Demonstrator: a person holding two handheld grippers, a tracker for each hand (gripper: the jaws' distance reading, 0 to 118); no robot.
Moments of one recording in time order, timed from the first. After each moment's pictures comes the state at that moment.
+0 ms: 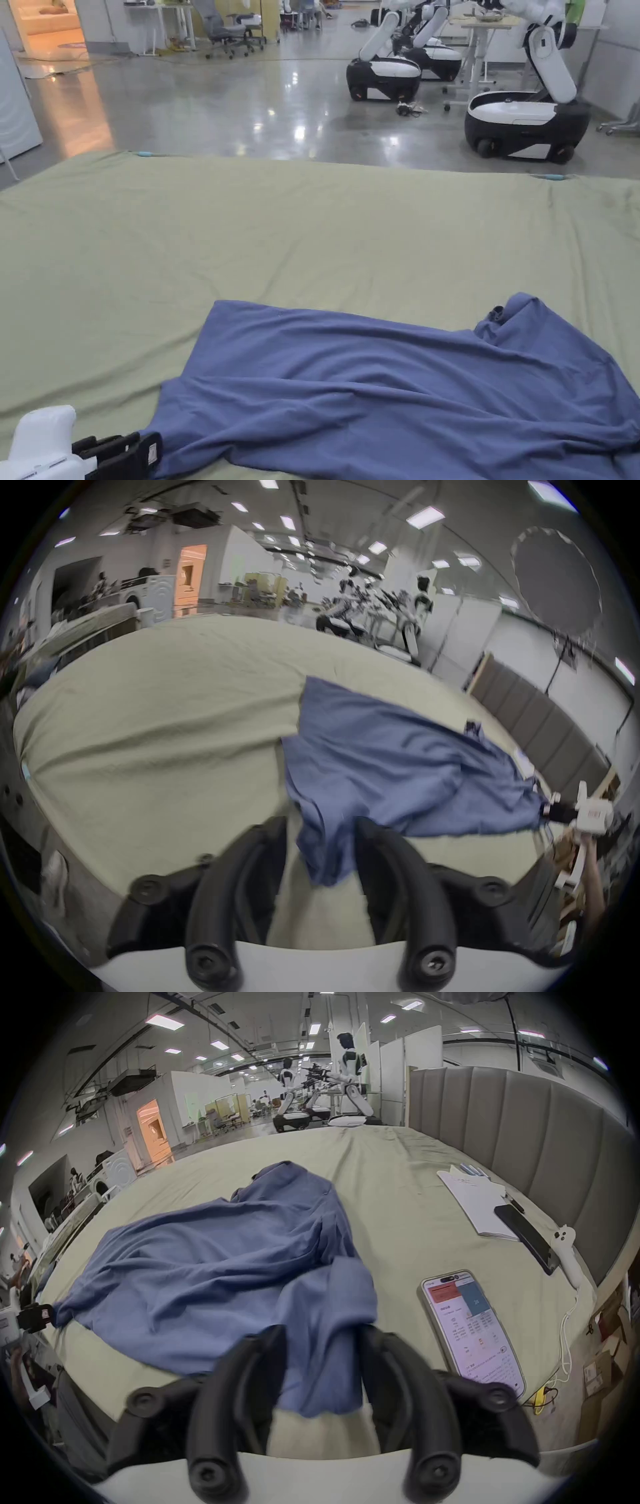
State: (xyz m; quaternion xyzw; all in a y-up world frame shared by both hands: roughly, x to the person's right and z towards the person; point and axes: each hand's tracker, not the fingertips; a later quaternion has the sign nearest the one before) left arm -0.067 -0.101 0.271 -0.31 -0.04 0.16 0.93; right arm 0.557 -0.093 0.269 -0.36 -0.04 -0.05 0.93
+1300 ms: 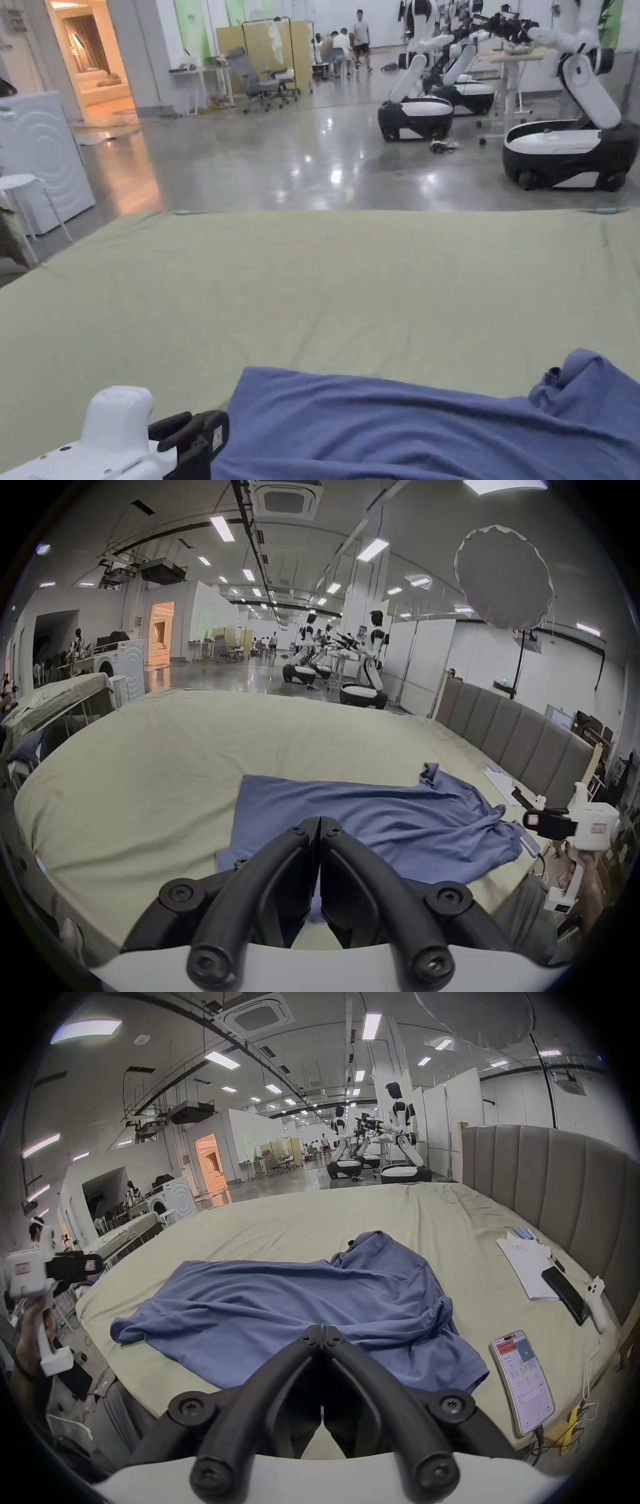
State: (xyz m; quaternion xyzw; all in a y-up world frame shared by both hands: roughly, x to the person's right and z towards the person) left arm 0.008 0.003 0.216 -0.23 -0.10 0.07 0.97; right arm 0.482 -0.044 0.284 -0.25 0.08 -0.06 0.96
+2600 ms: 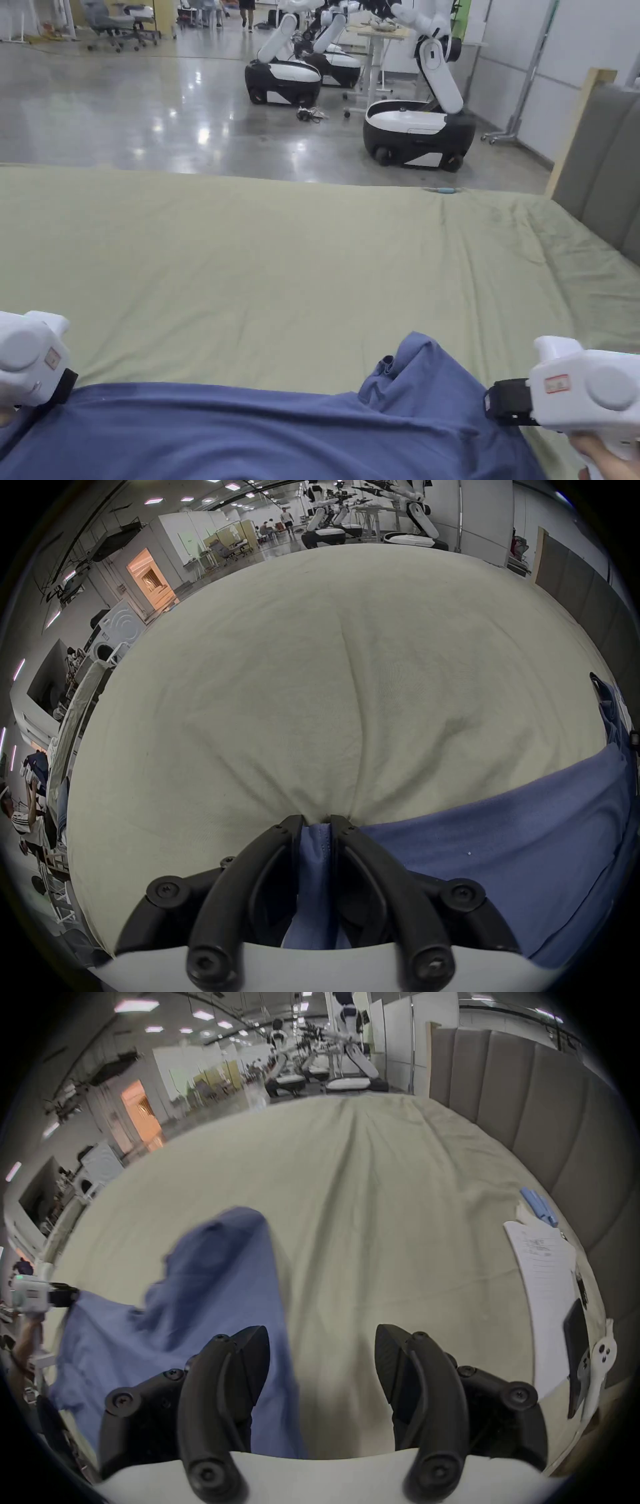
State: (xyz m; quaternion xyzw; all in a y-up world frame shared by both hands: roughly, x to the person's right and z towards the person) left arm 0.033 -0.118 -0.087 -0.52 0.00 -0.10 0.85; right arm 0.615 -0.107 -0.015 -0.48 -0.04 -0.04 0.87
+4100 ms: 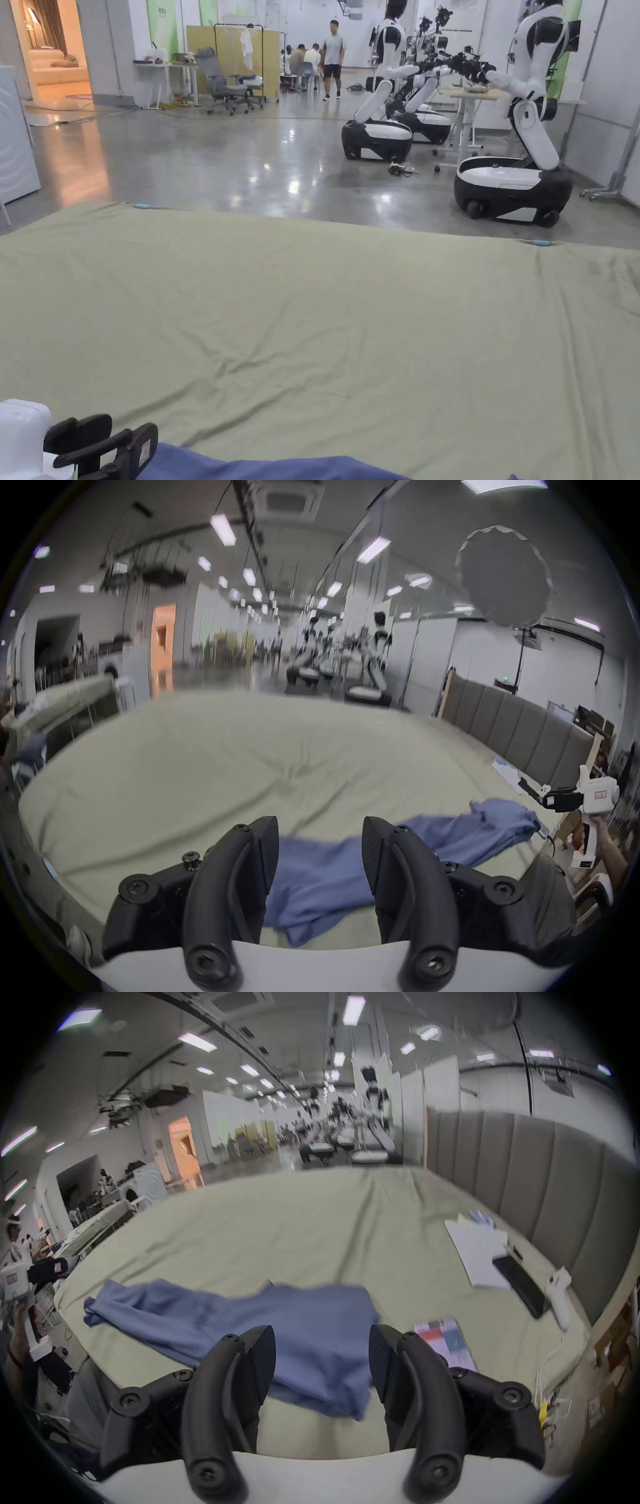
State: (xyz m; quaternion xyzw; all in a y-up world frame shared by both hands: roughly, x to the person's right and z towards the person) left arm -0.028 -0.005 0.280 -0.17 -0.10 0.04 0.98; right arm 0.546 -0.032 0.310 -0.26 0.03 -0.01 0.97
